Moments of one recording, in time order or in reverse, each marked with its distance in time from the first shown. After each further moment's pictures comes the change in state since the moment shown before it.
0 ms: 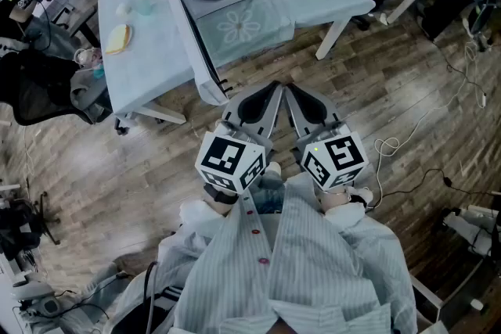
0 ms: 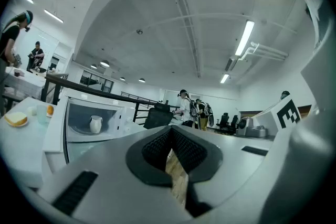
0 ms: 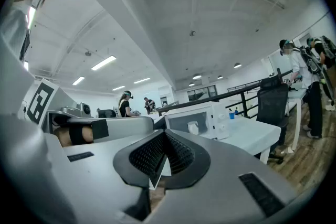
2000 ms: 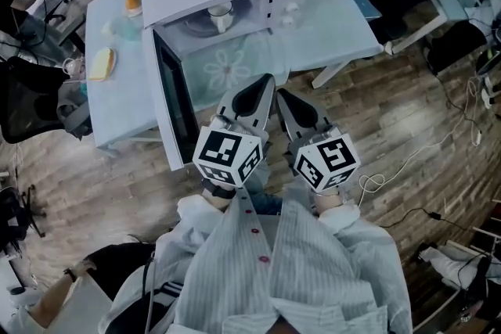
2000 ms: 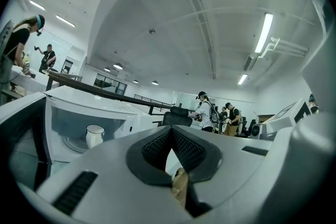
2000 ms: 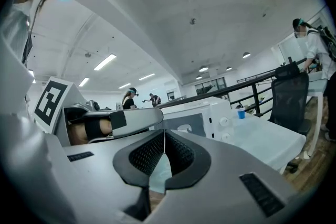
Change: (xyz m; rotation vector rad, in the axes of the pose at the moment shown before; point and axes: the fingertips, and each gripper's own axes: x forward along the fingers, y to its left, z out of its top) left arm 0.182 0.126 0.020 -0.035 -0.035 0.146; right arm 0.146 -0.138 0.024 0.022 0.063 0.109
